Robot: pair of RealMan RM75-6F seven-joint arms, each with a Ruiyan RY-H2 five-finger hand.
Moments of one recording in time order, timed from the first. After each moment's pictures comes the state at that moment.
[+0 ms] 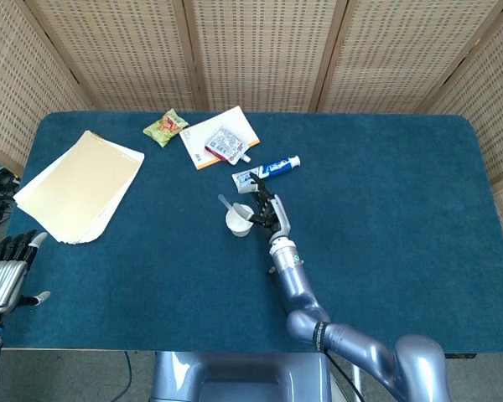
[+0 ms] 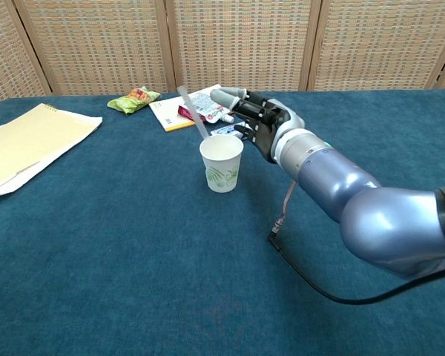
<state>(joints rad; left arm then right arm) -0.19 -1.19 -0.02 -1.45 1.38 1.25 0.08 0.86 -2.11 0.61 -0.93 -1.14 0.84 1.19</state>
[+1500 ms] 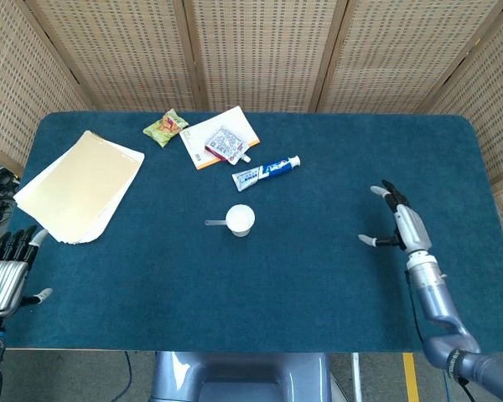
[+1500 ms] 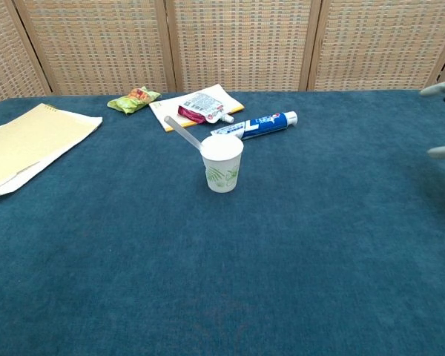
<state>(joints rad) -0.16 -1.20 -0.02 -1.49 1.44 1.37 0.15 0.45 -1.44 0.26 -1.19 -1.32 1.00 0.49</state>
